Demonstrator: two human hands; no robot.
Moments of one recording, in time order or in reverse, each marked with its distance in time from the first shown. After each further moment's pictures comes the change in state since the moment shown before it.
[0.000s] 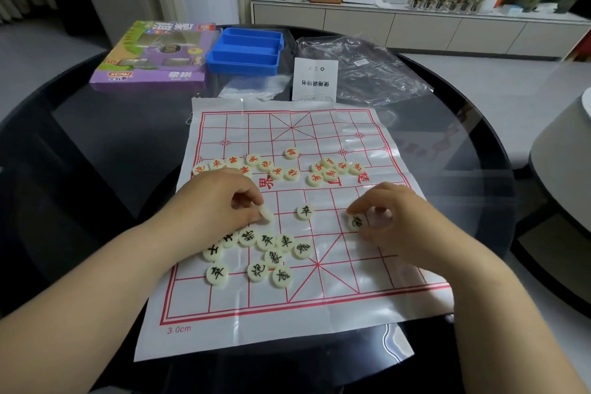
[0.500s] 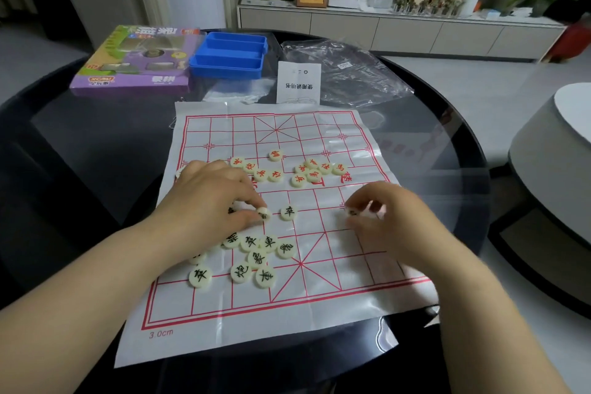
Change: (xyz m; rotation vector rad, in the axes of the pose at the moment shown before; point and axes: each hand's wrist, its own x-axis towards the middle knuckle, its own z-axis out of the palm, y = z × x) left_hand 0.002 0.016 -0.001 0.230 -0.062 0.123; right_hand -0.012 0.003 -0.005 0.080 0.137 0.092
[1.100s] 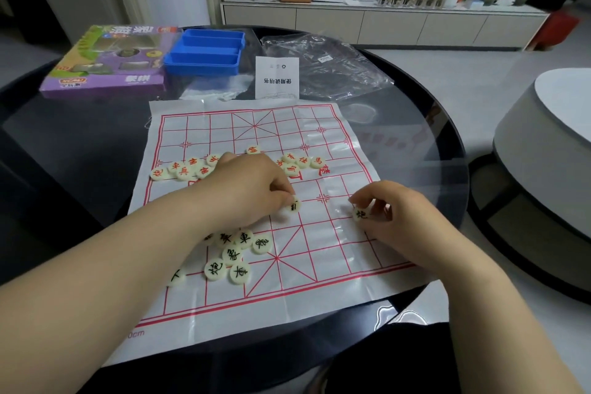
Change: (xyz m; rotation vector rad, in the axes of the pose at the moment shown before) left_hand 0.039 0.052 0.003 -0.102 -0.133 -0.010; right_hand -0.016 0.032 -0.013 0.043 -0.022 -0.026
